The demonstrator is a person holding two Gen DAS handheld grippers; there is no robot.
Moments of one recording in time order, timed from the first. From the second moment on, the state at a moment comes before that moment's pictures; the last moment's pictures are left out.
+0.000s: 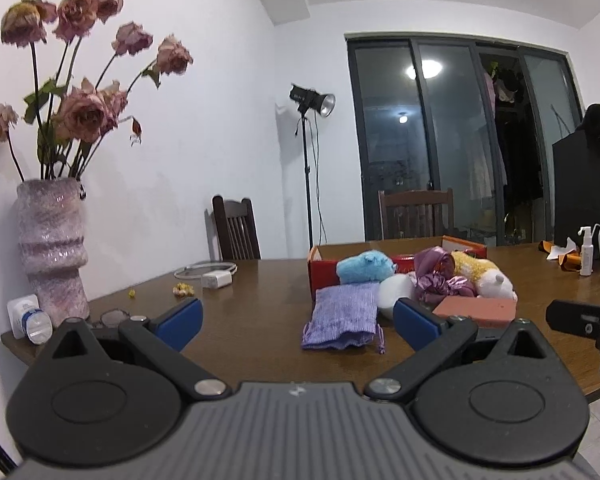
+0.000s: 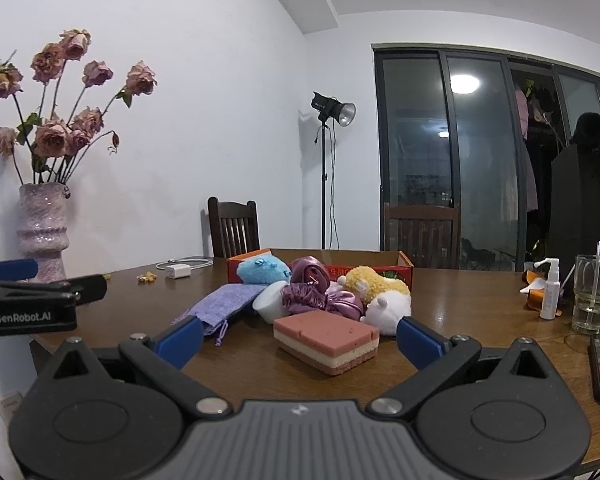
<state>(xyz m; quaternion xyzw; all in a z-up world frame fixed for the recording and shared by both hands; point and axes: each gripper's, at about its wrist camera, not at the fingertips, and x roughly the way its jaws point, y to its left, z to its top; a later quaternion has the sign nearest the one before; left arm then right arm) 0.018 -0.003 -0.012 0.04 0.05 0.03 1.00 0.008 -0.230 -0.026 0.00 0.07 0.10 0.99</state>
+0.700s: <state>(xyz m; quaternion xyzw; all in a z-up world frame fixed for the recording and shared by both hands) 0.176 -0.046 -0.007 -0.03 0.18 -0.10 0.98 0.164 -0.267 -0.034 0.12 0.25 0.12 0.95</state>
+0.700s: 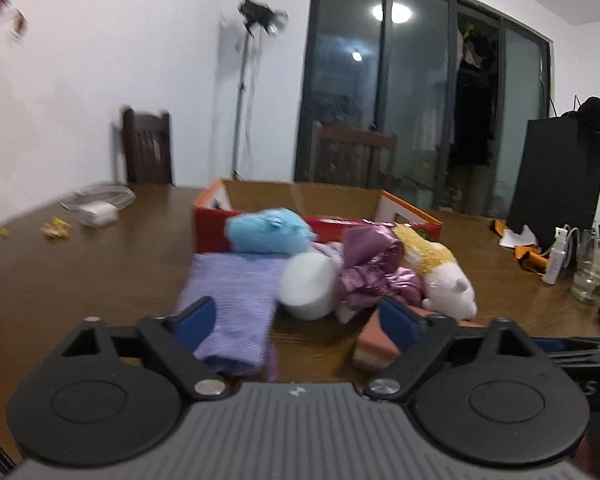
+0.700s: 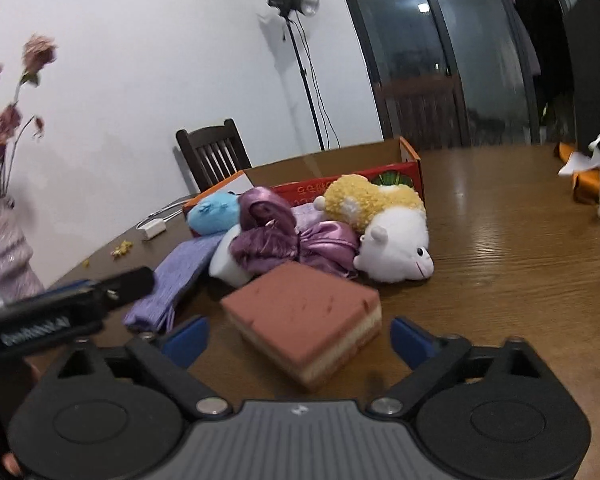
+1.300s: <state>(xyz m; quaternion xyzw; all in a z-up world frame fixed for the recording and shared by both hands) 0.239 -0.062 -0.010 -0.11 0.33 -0.15 0.92 0.229 -0.296 -0.025 0.13 0.29 0.16 0.93</state>
